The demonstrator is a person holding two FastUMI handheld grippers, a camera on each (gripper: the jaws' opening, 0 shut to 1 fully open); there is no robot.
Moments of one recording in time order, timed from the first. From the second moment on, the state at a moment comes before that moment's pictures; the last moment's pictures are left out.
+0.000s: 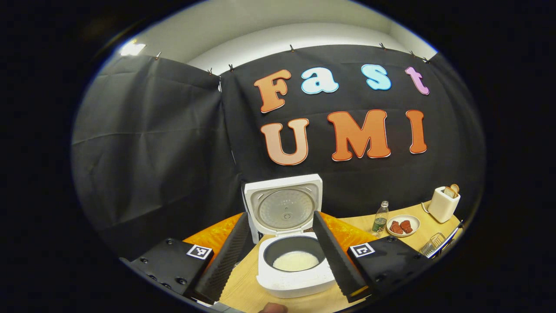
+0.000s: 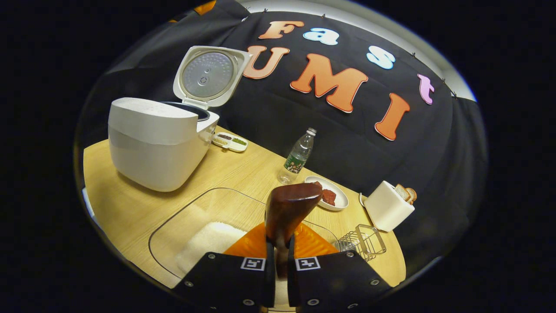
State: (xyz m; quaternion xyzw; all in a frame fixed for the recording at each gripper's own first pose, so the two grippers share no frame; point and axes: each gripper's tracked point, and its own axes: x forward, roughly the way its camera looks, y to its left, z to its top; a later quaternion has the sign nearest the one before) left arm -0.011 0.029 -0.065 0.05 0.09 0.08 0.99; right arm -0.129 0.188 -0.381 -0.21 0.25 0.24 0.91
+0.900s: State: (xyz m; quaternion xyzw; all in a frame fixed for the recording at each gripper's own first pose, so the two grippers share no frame) left arm -0.011 0.075 -0.077 0.03 0.10 0.09 0.99; right arm -0.130 0.203 -0.385 0.01 0.40 0.16 0.90
